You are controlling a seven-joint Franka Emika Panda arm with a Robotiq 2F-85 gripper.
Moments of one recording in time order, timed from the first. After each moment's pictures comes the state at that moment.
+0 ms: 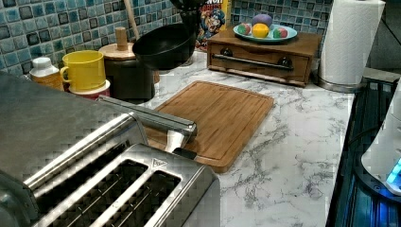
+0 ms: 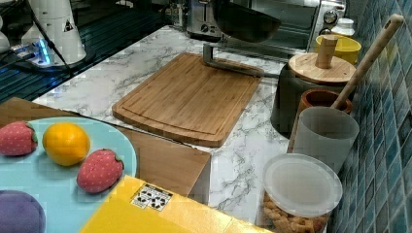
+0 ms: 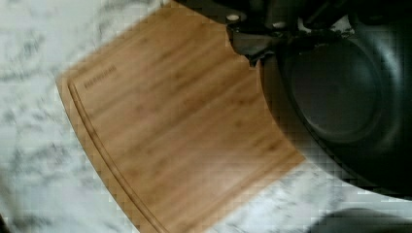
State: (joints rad) arm -0.05 0.11 0.03 -1.92 0.00 0.36 -0.23
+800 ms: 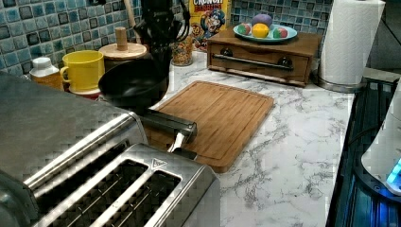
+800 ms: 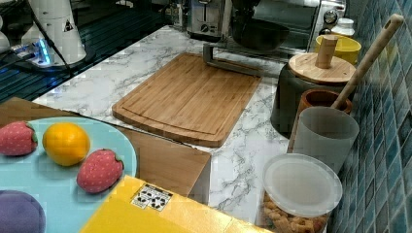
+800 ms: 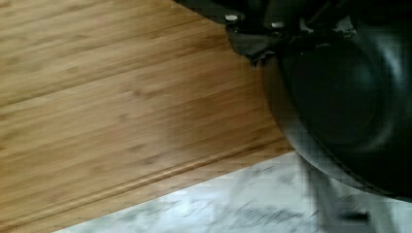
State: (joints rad) arm -0.03 0.27 0.17 -1.91 0.07 0.50 -0.39
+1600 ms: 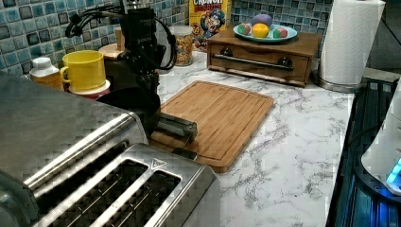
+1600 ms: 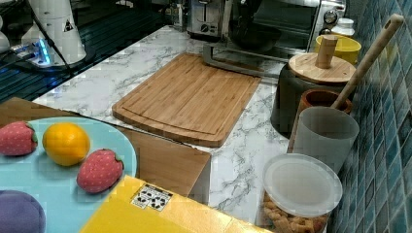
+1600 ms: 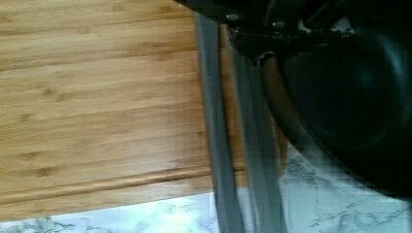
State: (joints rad) arm 0.04 0.34 0.24 -1.90 0.02 0.53 -0.39
